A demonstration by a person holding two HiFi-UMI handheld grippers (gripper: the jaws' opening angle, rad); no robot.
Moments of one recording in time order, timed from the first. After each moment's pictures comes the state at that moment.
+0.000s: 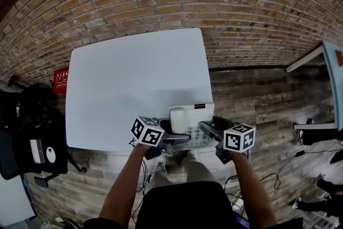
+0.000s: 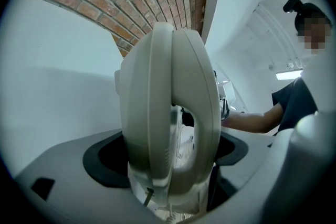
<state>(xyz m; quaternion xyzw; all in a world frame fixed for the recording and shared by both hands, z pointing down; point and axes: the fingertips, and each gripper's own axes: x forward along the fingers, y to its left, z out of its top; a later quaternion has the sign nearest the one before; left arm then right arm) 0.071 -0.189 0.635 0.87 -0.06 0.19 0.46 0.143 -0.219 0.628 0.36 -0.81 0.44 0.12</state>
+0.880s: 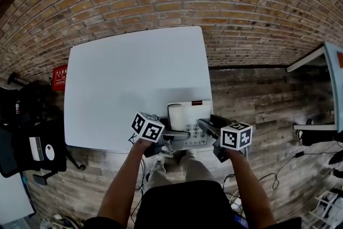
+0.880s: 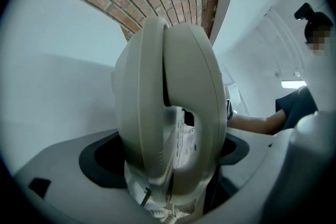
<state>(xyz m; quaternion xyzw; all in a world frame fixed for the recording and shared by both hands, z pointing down) 0.071 -0.195 0.653 0.84 -0.07 0.21 0.49 0.142 -0.227 0.643 0.36 -0.80 0.45 0.13</state>
